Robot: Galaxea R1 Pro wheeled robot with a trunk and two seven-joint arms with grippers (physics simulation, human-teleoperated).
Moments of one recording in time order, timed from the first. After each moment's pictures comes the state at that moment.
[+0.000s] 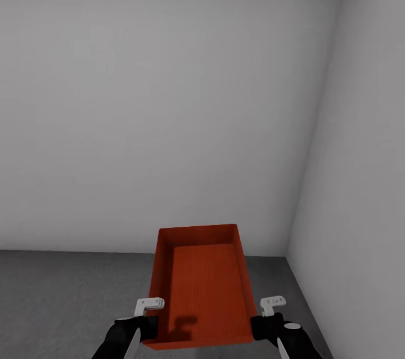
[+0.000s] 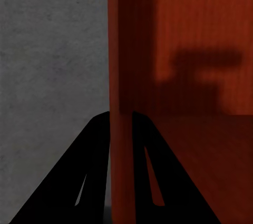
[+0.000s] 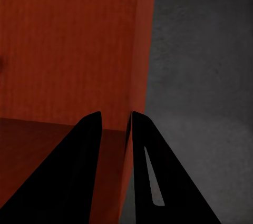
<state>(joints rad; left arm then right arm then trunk) -0.28 -0.11 0.01 -0.87 0.01 0.56 0.08 -0.26 0.03 0.02 -0.84 0.08 0.39 0.14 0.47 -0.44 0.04</state>
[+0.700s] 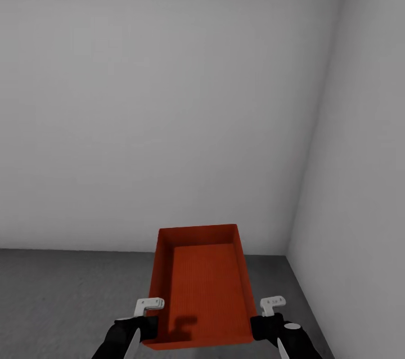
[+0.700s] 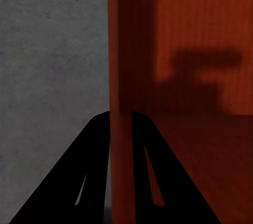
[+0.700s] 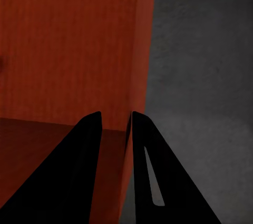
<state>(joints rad) -0.28 -0.11 0.01 -0.87 0.01 0.56 0.08 -0.26 0.03 0.02 -0.84 0.08 0.39 0.14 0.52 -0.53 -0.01</state>
